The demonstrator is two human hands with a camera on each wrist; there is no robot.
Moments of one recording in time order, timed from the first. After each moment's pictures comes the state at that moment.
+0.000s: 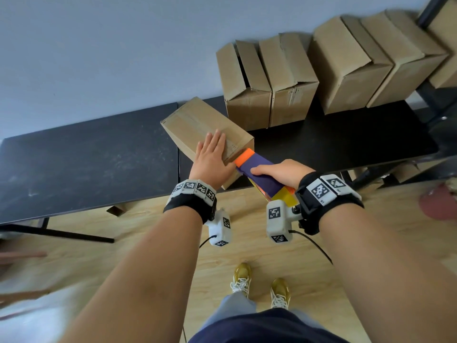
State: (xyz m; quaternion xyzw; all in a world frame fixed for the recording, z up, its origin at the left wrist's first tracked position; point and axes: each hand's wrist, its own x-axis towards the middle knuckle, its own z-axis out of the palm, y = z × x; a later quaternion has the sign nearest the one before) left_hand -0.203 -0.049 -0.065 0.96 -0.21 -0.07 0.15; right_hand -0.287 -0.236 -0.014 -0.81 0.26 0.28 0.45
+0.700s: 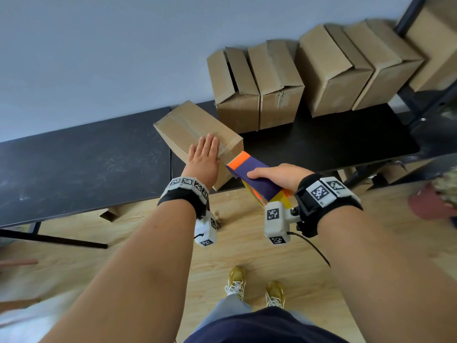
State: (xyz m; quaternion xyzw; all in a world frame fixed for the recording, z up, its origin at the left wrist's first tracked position) left_hand -0.204 -0.055 -0.073 0.97 -0.23 -0.08 0.00; right_hand -0.307 -0.253 -0.005 -0.81 0.24 0.31 0.44
